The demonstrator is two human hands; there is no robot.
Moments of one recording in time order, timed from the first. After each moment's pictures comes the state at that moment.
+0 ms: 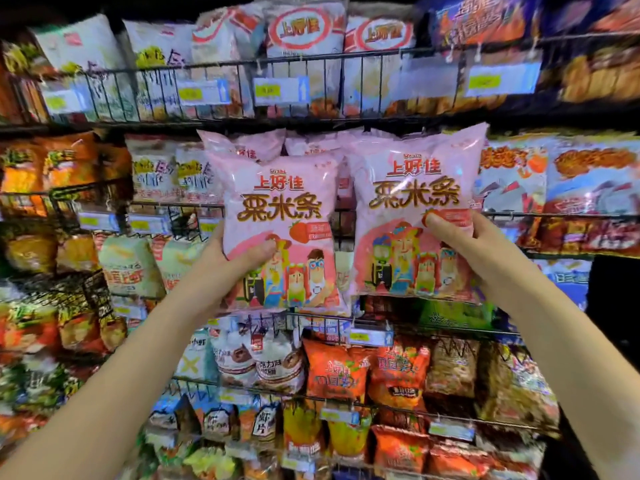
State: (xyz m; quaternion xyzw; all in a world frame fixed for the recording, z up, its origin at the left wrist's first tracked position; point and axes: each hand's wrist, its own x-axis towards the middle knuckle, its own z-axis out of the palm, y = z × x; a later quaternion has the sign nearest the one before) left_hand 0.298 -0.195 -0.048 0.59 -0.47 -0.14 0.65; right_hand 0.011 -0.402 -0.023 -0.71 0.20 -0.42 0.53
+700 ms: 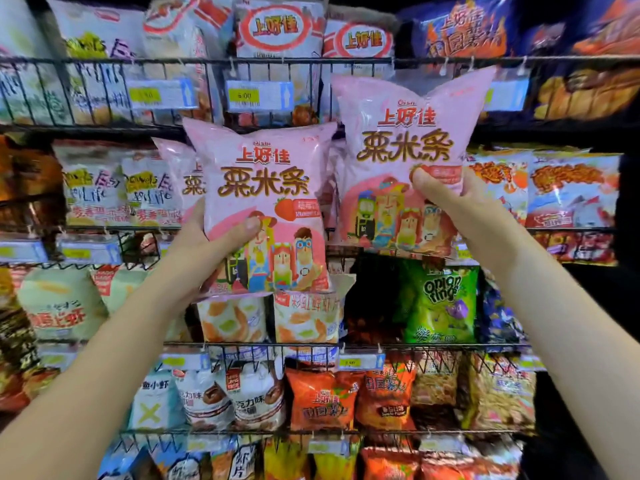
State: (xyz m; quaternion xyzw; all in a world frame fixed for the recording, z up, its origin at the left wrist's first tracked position) left_hand 0.358 -0.248 -0.007 0.59 -0.48 -0.13 0.63; right_hand 0.056 -0.422 0.040 -0.73 0.18 -0.50 0.42
